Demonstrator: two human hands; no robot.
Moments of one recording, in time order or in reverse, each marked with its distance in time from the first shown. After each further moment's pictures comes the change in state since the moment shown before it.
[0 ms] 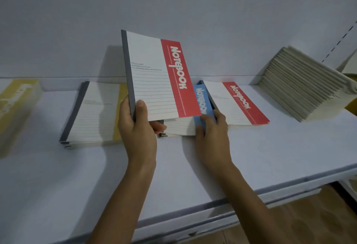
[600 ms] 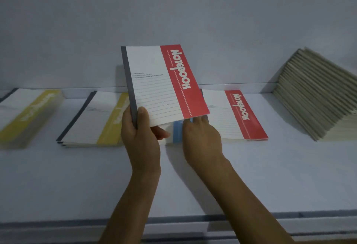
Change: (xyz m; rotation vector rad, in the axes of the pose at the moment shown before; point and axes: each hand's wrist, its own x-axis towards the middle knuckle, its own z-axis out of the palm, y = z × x) left_hand -0.045 -0.003 0.073 0.125 0.157 0.163; right_hand 0.039 0.005 -0.043 -0.490 -0.256 -0.443
